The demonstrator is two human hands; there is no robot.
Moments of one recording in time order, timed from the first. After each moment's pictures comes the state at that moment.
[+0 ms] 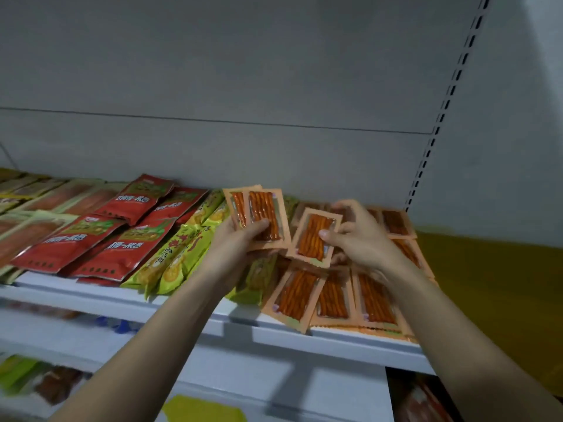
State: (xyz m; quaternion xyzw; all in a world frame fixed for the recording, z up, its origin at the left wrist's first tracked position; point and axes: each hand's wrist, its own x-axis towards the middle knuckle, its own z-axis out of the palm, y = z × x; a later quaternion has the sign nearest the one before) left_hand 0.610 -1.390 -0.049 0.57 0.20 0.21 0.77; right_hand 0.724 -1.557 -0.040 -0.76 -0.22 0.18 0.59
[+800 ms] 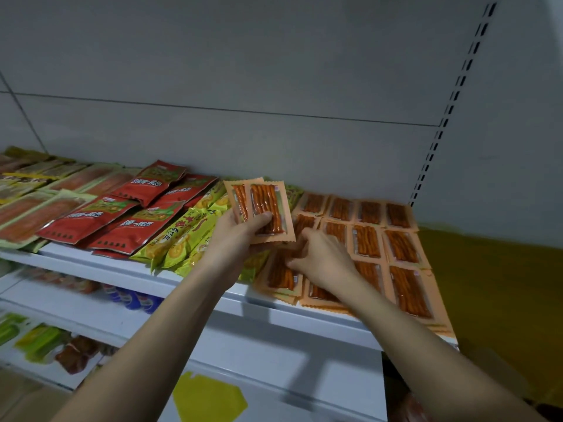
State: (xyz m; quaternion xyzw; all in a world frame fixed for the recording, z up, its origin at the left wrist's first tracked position) left_hand 0.591 -1.416 -0.056 0.59 0.21 0.26 0.73; right_hand 0.689 -1.540 -0.078 -0.89 -0.35 0.09 0.28
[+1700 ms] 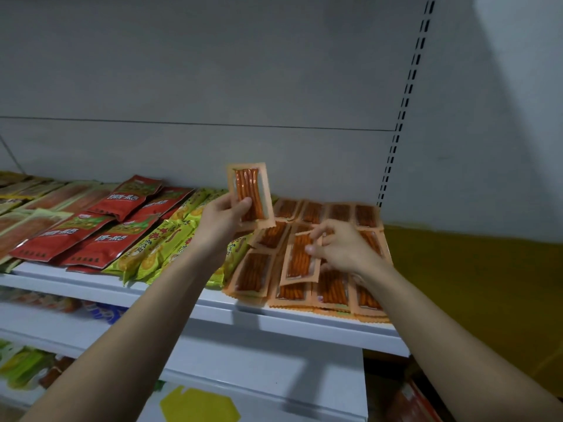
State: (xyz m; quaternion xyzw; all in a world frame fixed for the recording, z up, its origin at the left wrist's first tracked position) left_hand 0.623 -1.435 -0.029 0.65 0.23 0.26 0.67; right_hand 0.733 -1.611 -0.056 -0.81 -0.23 0.20 0.50
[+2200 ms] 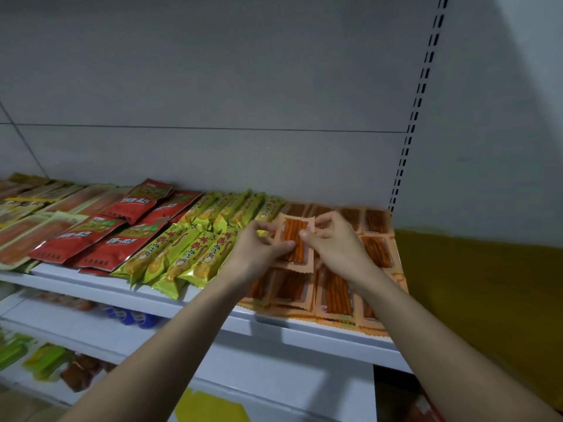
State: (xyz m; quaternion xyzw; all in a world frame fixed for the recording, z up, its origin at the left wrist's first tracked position) left_hand 0.635 -1.472 -0.057 0.69 0.27 0.20 0.64; right_hand 0.737 -1.594 -0.062 -0.79 -0.26 0.13 0.53
